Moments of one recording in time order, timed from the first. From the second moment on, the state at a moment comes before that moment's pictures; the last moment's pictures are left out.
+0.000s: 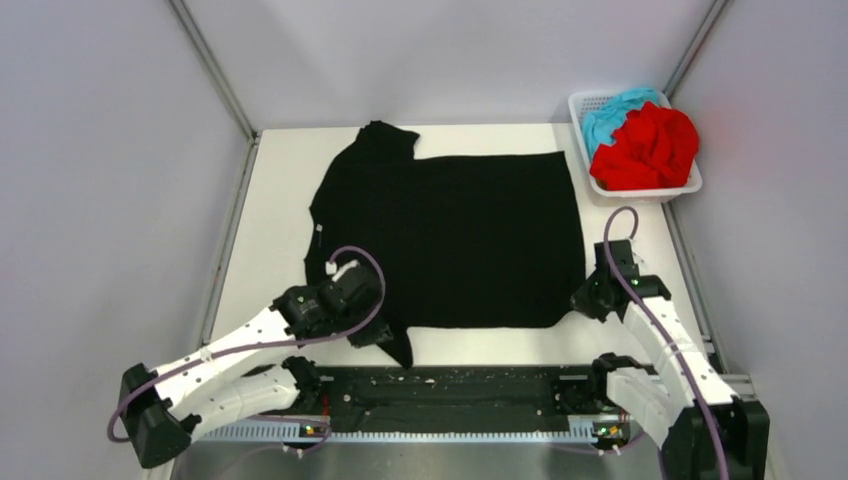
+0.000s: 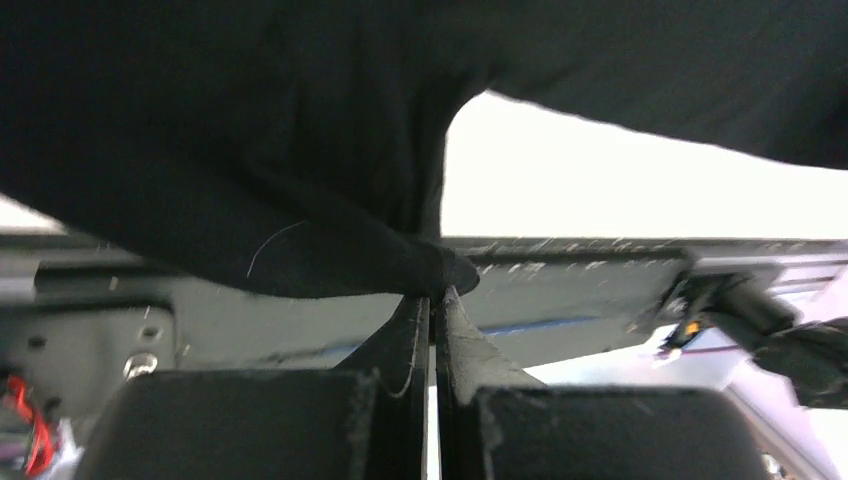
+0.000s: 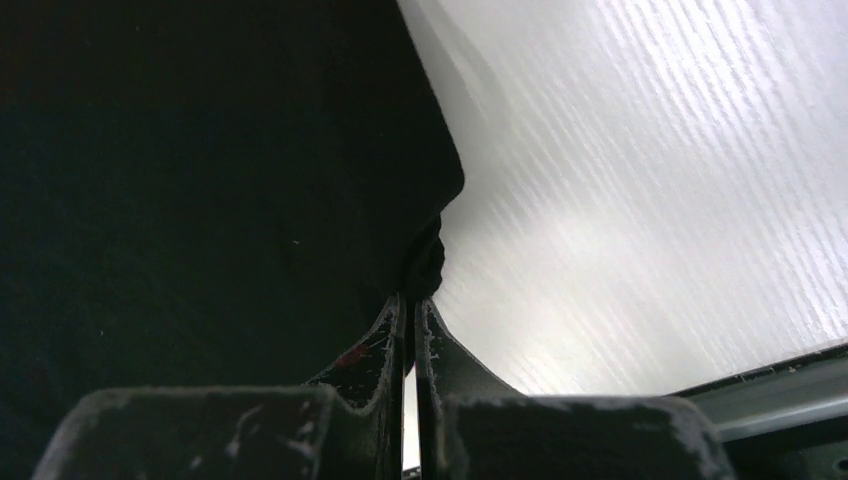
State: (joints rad) left arm -0.93 0.86 0.67 -0.92 -0.03 -1.29; right arm 0.09 0.85 0.53 -0.79 0.09 0.82
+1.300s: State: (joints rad) left arm -0.12 1.51 1.24 -0.60 0.21 -0.63; right arm 0.08 1.58 1.12 -0.67 0.17 0.63
